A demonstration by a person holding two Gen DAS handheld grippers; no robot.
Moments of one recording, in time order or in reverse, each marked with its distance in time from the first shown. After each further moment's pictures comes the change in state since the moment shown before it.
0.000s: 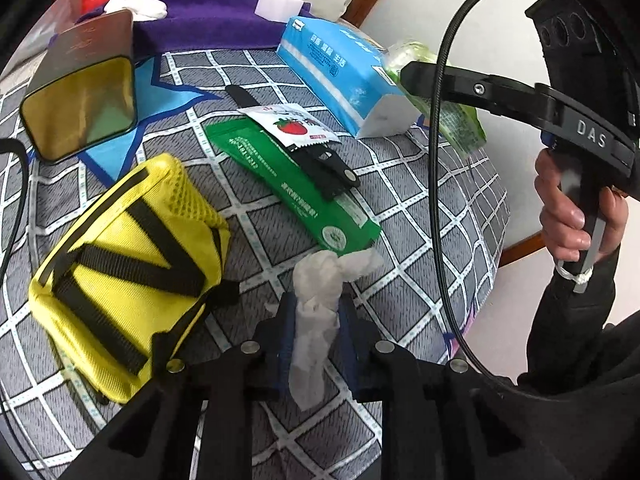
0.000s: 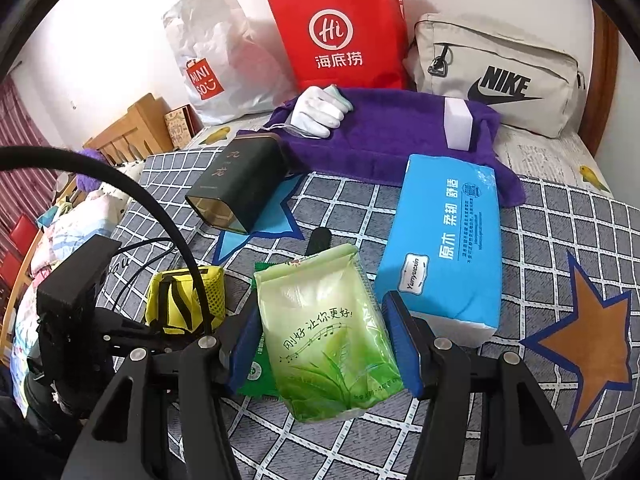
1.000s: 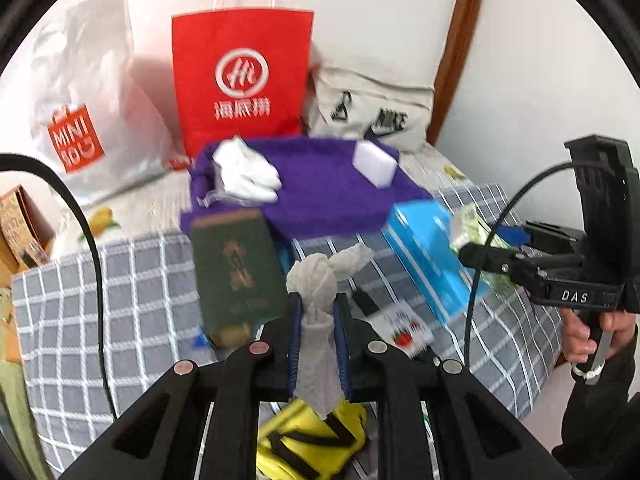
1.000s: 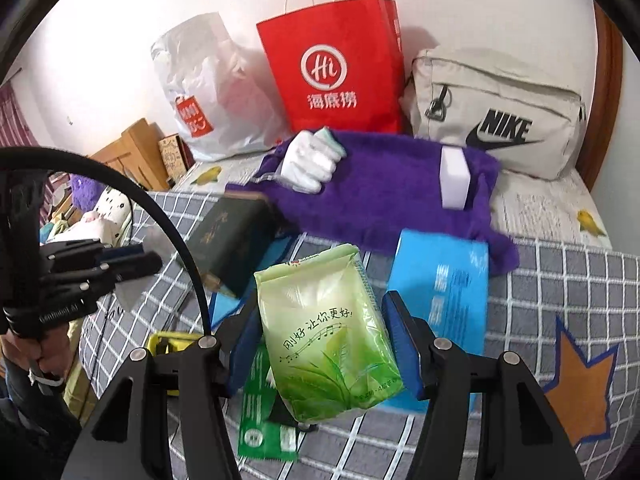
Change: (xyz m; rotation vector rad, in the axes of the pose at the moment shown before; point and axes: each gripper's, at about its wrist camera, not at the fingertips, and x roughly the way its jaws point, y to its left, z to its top) left arm -0.109 0.019 0.090 -0.027 -0.335 0.340; right arm -0.003 -0.007 0.064 -0.001 -0.076 -0.023
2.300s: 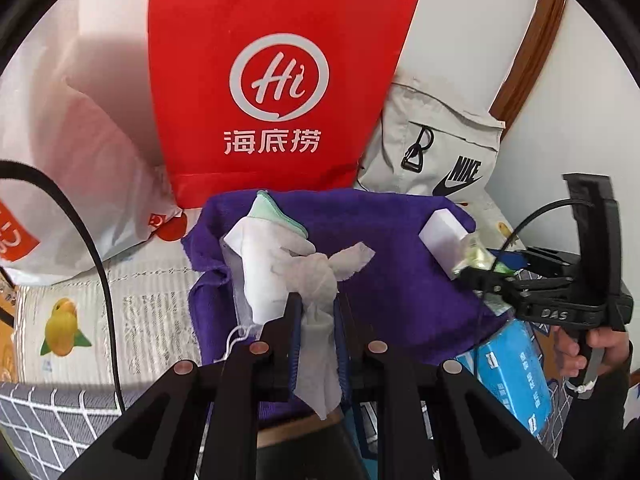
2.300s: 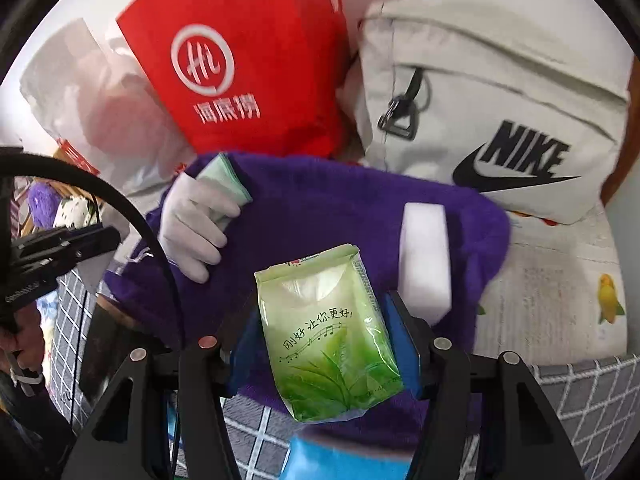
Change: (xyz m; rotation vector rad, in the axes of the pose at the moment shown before) left arm 0.137 0.077 0.142 -0.077 0.056 -0.036; right arm 0.145 -0.086 0.129 0.068 0.179 -0.085
